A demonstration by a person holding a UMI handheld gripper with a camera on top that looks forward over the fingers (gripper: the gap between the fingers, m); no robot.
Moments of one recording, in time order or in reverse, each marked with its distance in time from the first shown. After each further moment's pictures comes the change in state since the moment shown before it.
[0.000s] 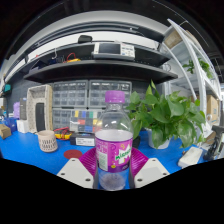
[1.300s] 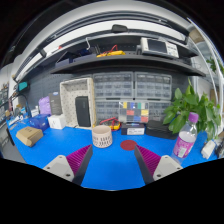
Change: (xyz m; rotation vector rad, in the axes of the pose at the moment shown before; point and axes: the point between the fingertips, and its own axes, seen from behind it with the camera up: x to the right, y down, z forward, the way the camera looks) arm -0.212 -0.030 -0.081 -0.234 -0.251 0.021
